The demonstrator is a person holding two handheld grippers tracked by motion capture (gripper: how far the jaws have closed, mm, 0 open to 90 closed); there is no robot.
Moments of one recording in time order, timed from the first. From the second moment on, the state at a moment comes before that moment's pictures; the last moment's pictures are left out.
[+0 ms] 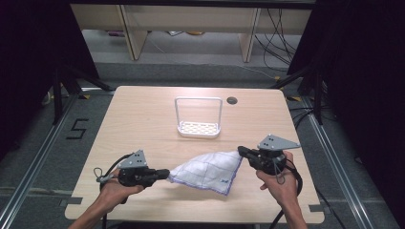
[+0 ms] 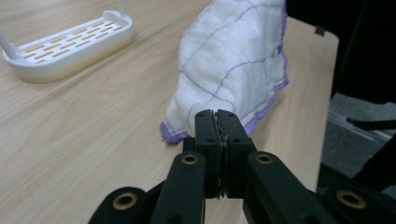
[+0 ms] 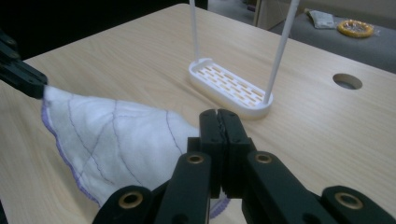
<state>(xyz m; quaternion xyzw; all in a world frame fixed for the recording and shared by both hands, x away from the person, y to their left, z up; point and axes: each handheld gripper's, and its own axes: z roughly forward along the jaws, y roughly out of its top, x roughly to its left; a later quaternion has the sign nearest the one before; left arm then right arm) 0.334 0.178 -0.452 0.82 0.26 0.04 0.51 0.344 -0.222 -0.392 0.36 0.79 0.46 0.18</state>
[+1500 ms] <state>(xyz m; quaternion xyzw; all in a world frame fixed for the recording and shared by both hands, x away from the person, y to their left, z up) 0.382 0.118 -0.507 0.86 0.31 0.01 0.41 0.349 -0.220 -0.446 0.43 0.81 0.37 0.17</state>
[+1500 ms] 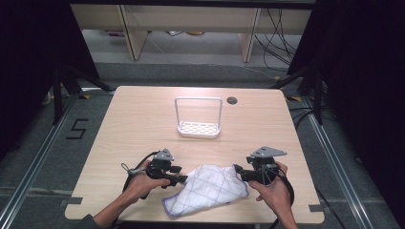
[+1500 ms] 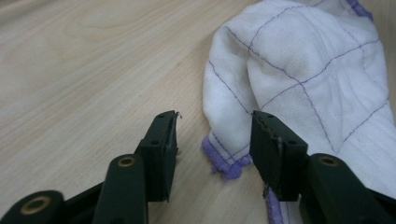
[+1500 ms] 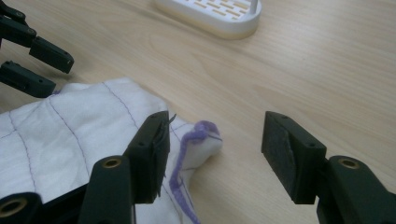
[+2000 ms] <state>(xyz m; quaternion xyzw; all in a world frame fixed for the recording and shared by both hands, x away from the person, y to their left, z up) 0.378 0.105 -0.503 0.87 0.27 0.05 0.41 0.369 -0.202 -0.462 0.40 0.84 0.34 0.13</state>
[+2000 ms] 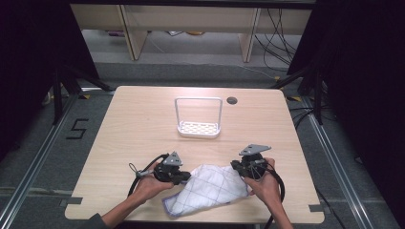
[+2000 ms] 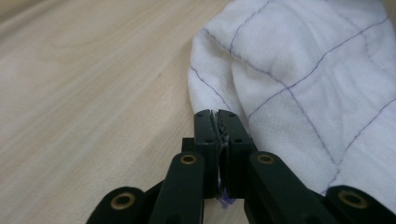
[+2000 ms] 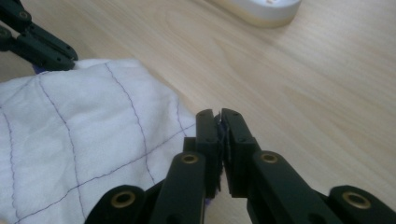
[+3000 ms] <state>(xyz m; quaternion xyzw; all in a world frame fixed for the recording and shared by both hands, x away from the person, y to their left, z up) 0.418 0.185 -0.467 0.85 0.31 0.15 0.41 0.444 -0.176 -0.445 0.37 0.83 0.37 0.21</state>
